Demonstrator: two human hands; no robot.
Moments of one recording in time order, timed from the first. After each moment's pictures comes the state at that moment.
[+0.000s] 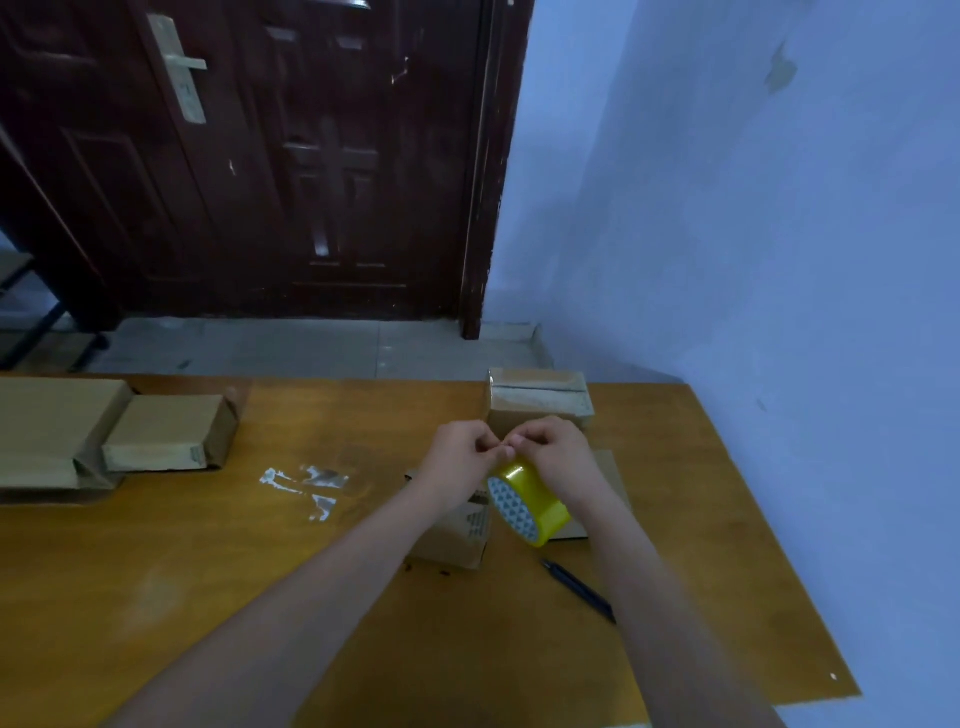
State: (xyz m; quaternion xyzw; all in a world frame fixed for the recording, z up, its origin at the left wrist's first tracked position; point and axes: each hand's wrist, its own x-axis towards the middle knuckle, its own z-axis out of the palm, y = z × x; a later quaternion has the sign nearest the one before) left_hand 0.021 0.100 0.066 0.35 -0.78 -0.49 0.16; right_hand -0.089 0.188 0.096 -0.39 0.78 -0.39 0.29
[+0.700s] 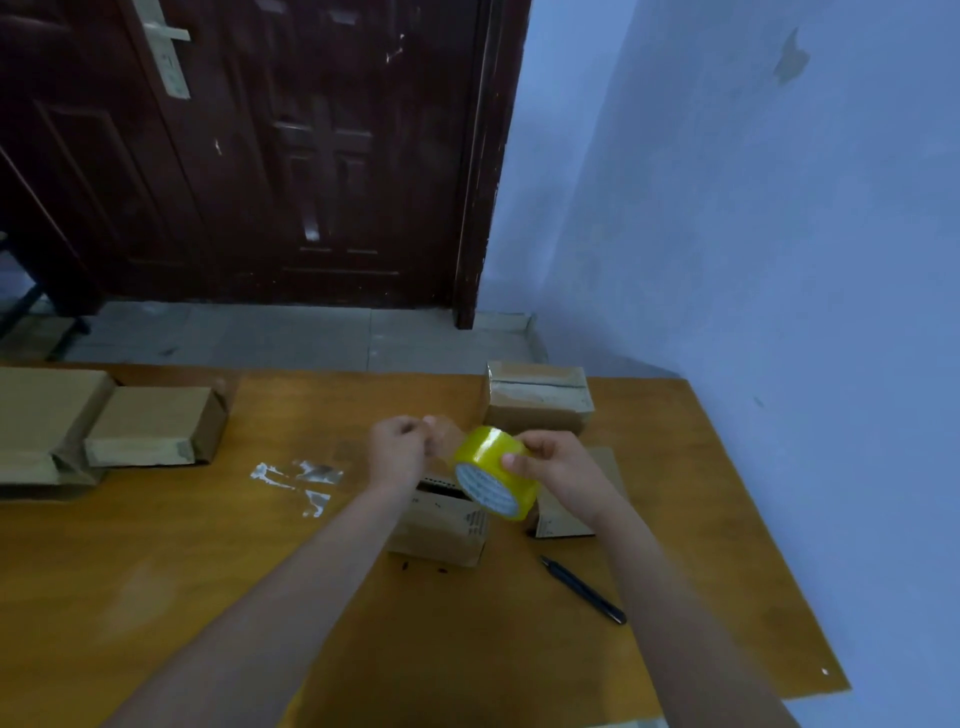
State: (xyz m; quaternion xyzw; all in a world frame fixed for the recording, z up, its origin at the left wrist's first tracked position) left_hand 0.042 0.064 0.037 0.53 -0.50 -0.62 0.29; right_hand -0.100 0.194 0.076 -0.43 0.70 -0.41 0.40
